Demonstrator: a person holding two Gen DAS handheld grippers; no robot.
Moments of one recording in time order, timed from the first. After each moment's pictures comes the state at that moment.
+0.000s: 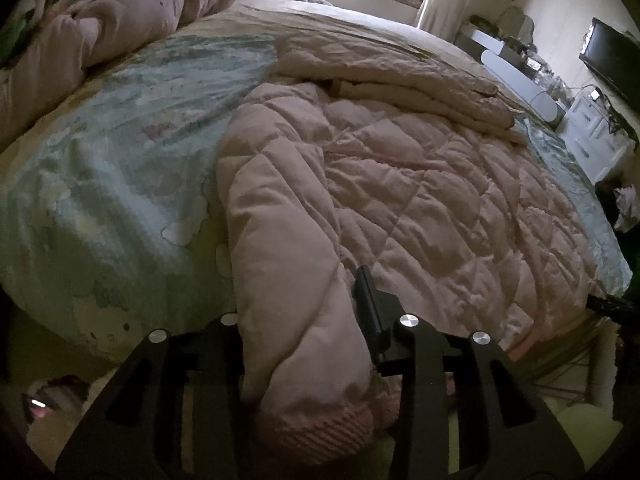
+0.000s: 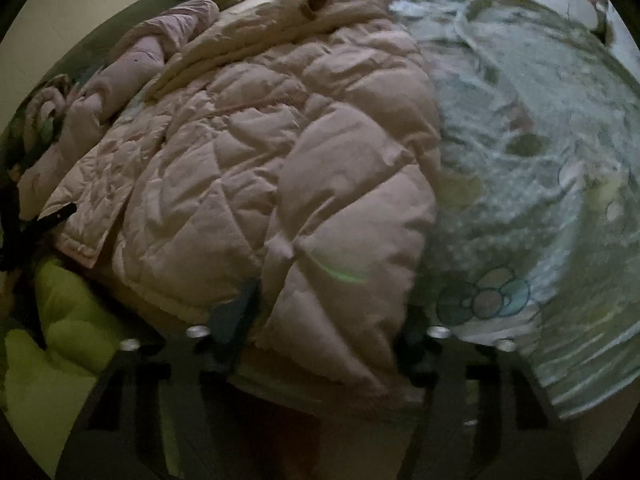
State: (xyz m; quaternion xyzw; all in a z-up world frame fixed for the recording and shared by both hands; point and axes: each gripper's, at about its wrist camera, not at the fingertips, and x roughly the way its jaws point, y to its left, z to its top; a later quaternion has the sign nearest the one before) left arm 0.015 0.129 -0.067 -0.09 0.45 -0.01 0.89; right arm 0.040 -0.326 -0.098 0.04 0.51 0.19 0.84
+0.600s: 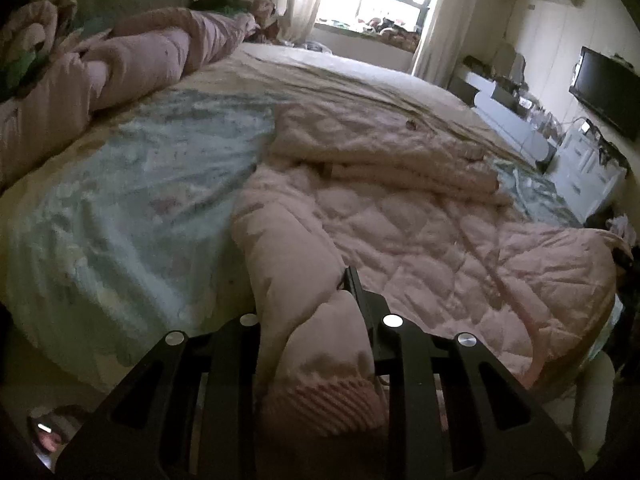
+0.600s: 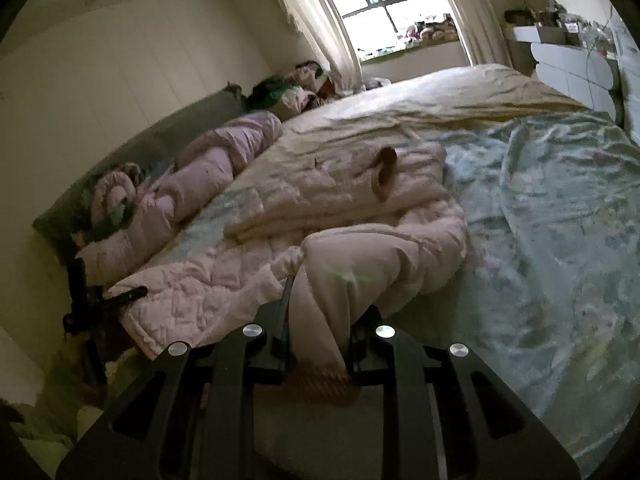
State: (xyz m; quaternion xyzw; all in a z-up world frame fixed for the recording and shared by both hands) left arm 0.029 0.128 -0.003 -0.10 0.37 -0.01 0.92; right arm 0.069 -0.331 0.027 0.12 0.31 0.28 0.90
